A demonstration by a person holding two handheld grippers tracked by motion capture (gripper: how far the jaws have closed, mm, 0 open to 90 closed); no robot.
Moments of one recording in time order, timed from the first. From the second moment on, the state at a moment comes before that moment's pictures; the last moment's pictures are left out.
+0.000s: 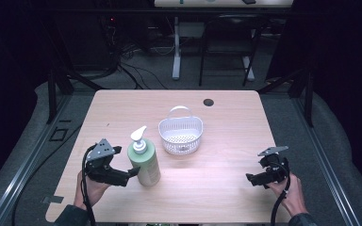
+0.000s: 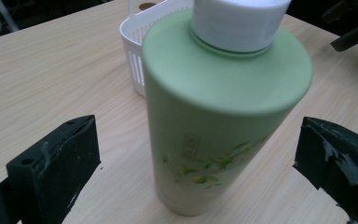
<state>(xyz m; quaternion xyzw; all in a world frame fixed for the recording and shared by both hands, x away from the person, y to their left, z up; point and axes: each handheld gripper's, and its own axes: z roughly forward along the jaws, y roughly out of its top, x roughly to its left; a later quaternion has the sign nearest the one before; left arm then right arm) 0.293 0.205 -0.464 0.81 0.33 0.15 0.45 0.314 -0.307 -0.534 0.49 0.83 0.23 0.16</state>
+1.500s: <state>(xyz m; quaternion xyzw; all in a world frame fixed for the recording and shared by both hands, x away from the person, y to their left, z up) 0.320 0.190 -0.473 0.82 0.29 0.13 0.47 0.316 -0.305 -0.536 0.49 0.83 0.22 0.15</state>
